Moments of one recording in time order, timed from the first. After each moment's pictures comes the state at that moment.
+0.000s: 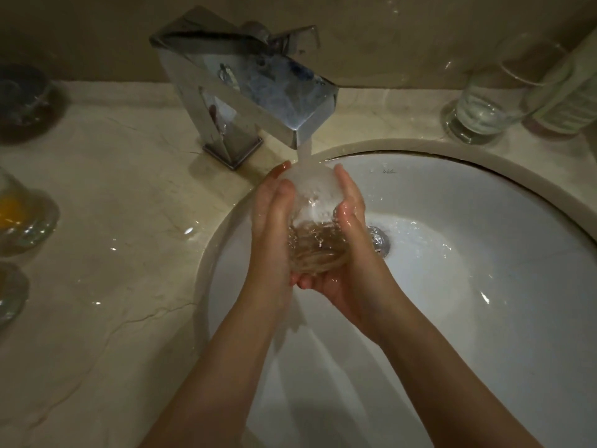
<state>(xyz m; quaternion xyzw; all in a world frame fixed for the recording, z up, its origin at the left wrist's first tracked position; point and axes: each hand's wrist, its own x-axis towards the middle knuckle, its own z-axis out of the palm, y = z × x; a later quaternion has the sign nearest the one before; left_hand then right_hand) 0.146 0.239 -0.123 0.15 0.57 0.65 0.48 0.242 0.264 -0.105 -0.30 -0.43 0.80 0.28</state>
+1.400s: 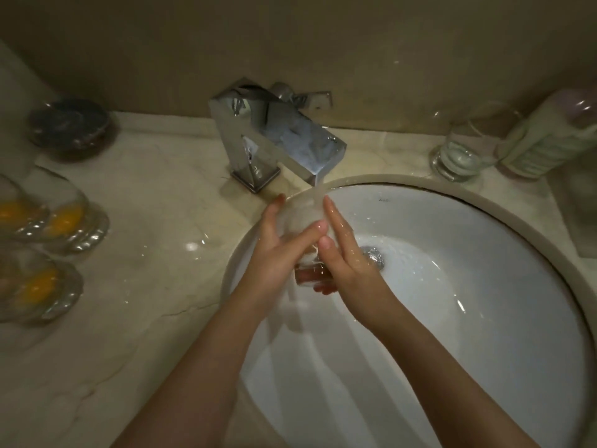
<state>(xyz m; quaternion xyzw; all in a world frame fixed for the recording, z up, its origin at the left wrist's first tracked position) 0.127 0.223 -0.095 0.22 0.65 0.54 0.49 0.251 0.265 -0.100 -0.39 -0.66 0.61 0.19</state>
